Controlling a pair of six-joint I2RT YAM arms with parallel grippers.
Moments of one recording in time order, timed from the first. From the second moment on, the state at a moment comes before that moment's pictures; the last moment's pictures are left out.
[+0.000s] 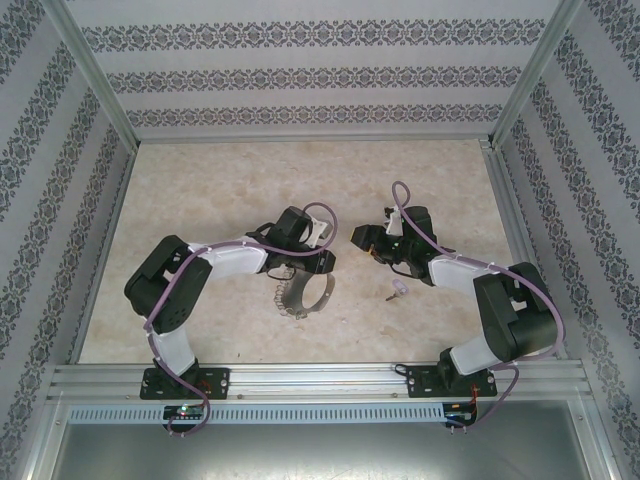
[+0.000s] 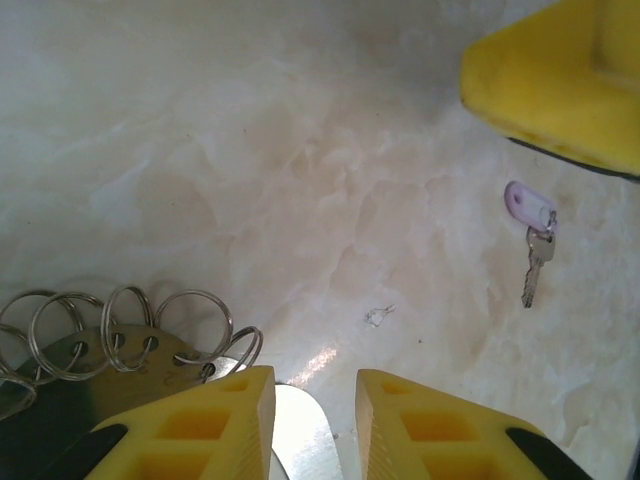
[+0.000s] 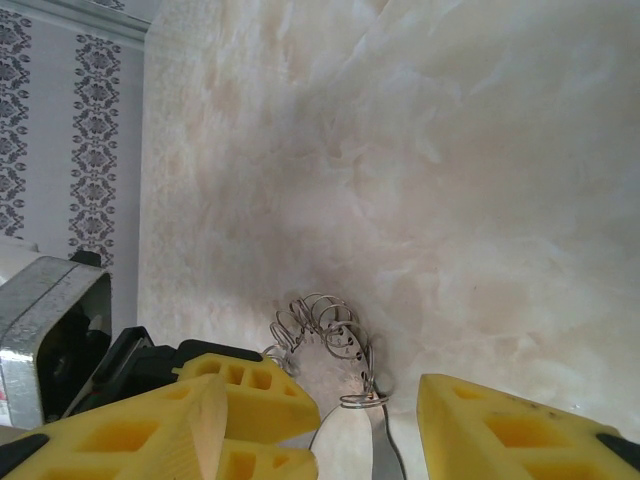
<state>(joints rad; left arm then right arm) -0.64 1.80 1.00 -0.06 0.43 -0.37 0.29 1.50 0.60 0.27 -0.61 0.86</state>
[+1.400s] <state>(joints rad) -0.64 1.84 0.97 -0.05 0.39 -0.18 0.27 1.45 0.60 0.25 -0.61 0.86</state>
